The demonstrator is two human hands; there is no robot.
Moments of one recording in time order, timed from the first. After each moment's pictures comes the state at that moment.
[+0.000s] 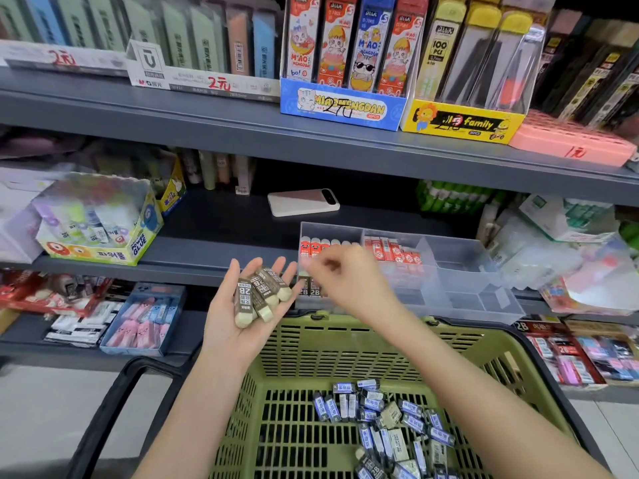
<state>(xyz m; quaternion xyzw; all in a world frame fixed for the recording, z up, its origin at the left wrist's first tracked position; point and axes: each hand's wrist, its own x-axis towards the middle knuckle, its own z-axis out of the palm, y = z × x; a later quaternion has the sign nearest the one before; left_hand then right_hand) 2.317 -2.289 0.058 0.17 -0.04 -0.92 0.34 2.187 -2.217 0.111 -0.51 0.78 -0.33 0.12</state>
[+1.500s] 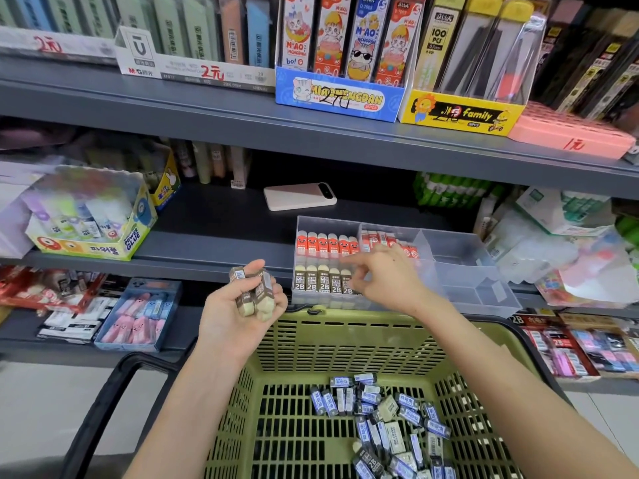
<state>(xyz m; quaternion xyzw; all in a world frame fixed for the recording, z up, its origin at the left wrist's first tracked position) 2.318 -2.290 0.048 0.27 -0.11 -0.90 0.34 2.116 -2.202 0.076 -0.58 0.81 -0.12 0.05</state>
